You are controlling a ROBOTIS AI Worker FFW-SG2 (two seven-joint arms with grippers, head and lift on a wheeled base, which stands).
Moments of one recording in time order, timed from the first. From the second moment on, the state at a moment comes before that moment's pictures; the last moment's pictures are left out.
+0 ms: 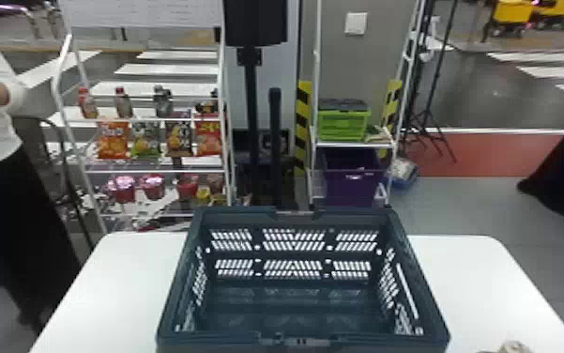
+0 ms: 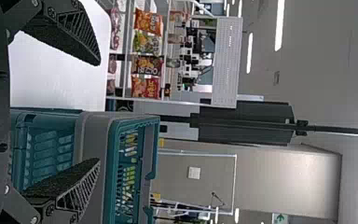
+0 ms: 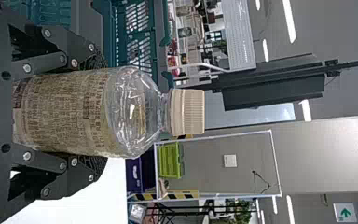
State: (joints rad) left arm 0.89 0.36 -0.19 -2.04 0.14 -0.50 0.34; right arm 0.89 -0.12 -0.02 -2.24 -0.20 -0.10 0.13
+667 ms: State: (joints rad) left arm 0.90 0.36 -0.19 -2.02 0.14 -0.53 0.34; right arm 0.52 -0.12 0.01 -2.47 -0.16 0.68 0.10
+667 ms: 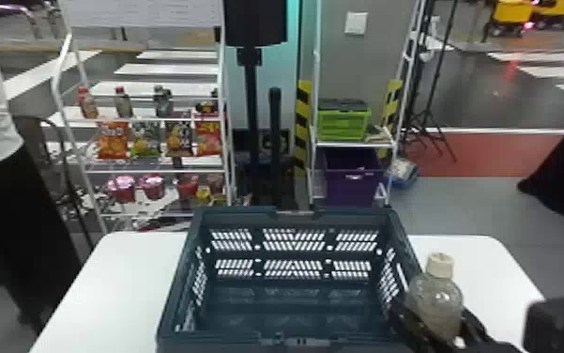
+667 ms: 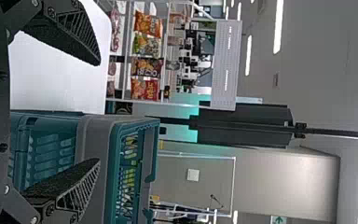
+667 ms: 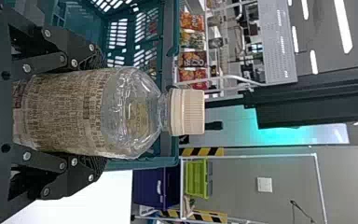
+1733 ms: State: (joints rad) left arm 0.91 0.36 -0.18 -2.00 0.14 -0.61 0.34; right arm -0.20 -0.04 0.28 -1.99 -0.18 1.42 0.01
